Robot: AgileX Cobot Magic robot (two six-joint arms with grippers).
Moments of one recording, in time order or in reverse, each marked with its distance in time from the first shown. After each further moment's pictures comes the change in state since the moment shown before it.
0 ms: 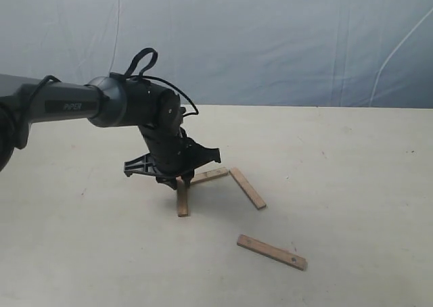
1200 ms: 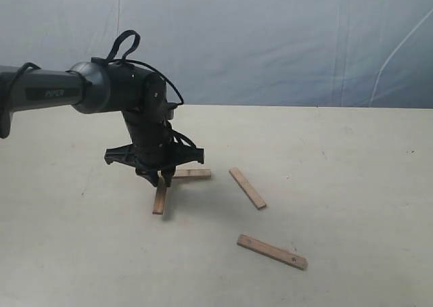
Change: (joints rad) left arm 0.051 -0.026 -0.026 0.013 0.152 0.170; right arm 0.000 0.000 0.000 0.011 0.000 0.000
